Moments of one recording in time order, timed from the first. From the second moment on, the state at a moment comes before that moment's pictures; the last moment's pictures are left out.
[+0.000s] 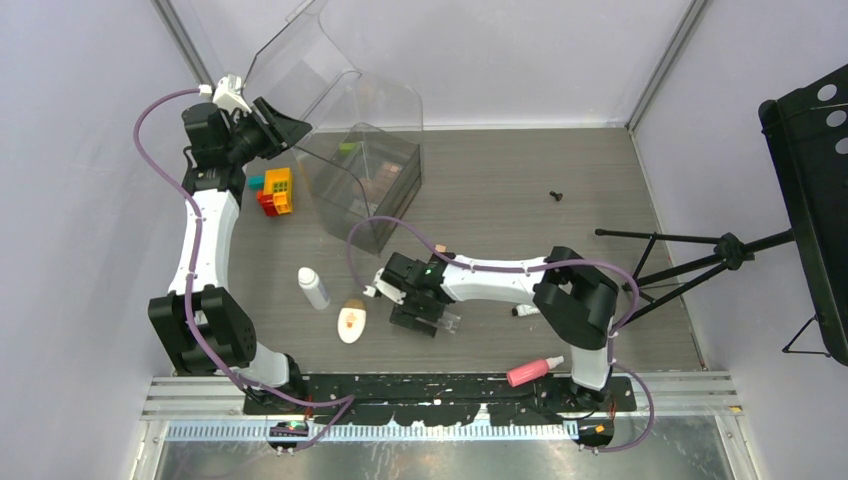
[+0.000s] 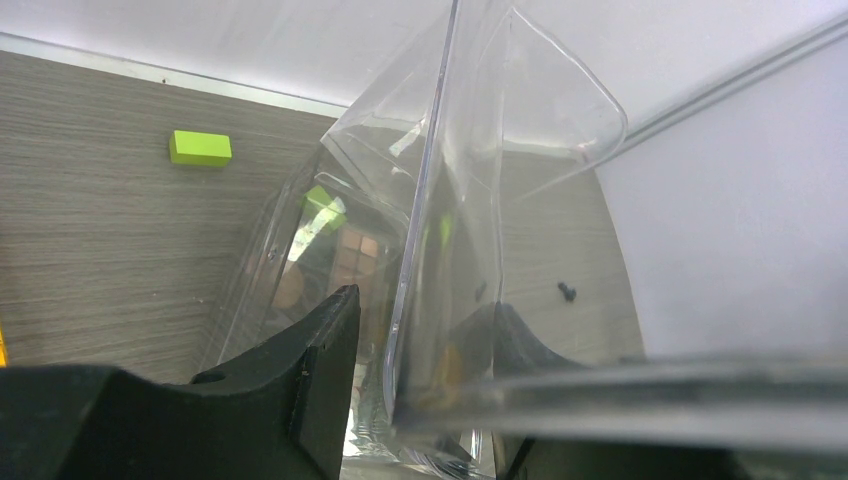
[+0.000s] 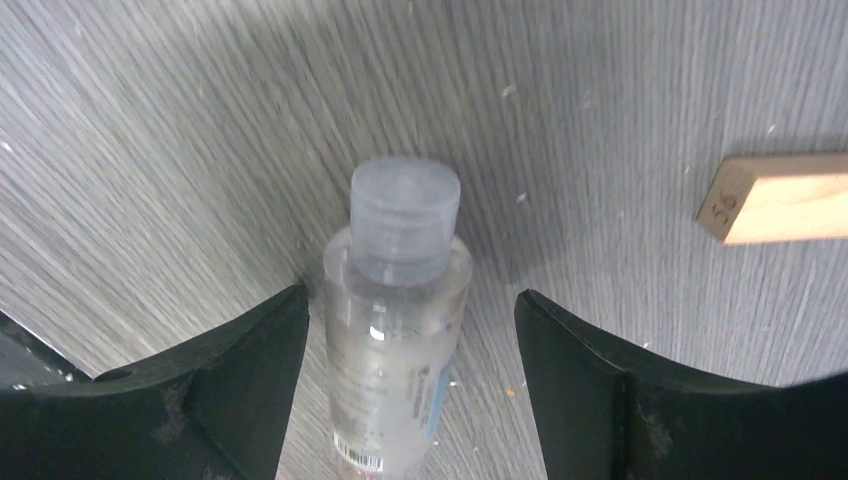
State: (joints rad) left arm 0.19 1.48 1.40 -0.15 0.62 -0.53; right arm 1.11 1.87 1.25 -0.67 0.08 -0.19
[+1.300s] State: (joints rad) left arm 0.20 1.48 1.40 -0.15 0.63 -0.55; right arm 0.91 1.58 1.31 -0.44 -0.06 -0.21
